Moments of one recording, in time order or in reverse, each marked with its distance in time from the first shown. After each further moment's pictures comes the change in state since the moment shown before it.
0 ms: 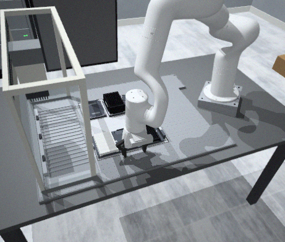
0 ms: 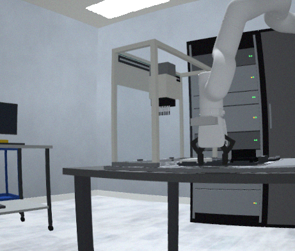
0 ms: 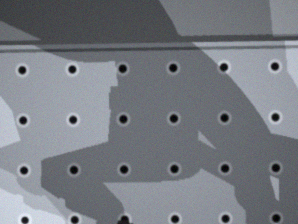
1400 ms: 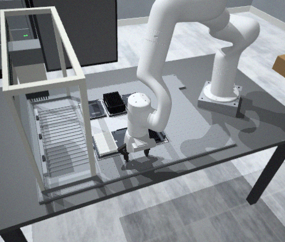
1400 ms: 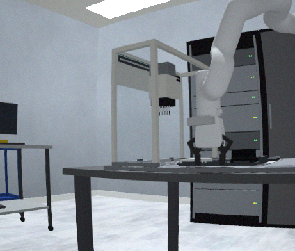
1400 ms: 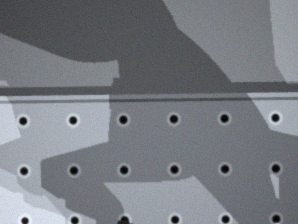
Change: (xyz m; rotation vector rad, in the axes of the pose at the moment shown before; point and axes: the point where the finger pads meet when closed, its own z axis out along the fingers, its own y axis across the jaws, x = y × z) arm 0.025 0.000 0.000 0.000 0.000 0.000
